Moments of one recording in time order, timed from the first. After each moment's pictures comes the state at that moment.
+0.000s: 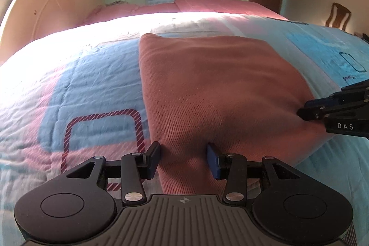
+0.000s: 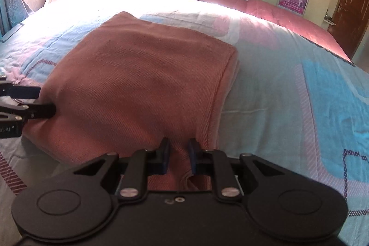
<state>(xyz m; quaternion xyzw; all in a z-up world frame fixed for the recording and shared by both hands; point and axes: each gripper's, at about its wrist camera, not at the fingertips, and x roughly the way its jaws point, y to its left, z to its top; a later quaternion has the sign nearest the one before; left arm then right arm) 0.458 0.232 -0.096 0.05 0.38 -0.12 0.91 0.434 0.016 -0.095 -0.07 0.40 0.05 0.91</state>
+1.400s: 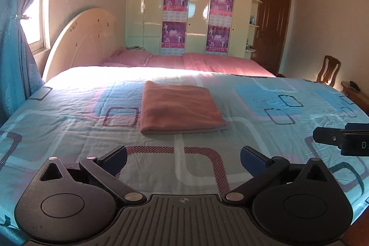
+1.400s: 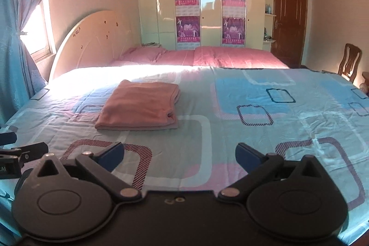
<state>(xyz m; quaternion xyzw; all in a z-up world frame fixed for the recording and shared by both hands) 0.106 0.222 0.047 -0.01 0.25 -0.09 0.96 0.067 0.008 0.032 0.03 0.24 -0.05 0.97</state>
